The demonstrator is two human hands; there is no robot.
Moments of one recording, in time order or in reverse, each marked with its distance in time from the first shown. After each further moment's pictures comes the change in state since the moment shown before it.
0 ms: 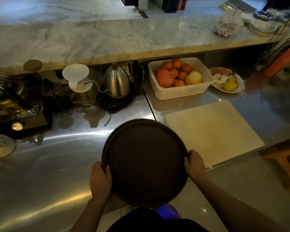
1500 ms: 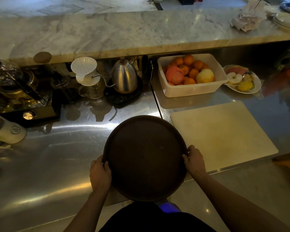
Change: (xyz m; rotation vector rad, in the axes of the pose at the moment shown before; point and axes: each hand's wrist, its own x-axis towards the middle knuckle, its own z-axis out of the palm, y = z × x) left_hand 0.001 0.001 0.002 0.034 0.047 -0.095; right_hand 0.021 -0.007 0.009 -0.025 -0.106 -0.072
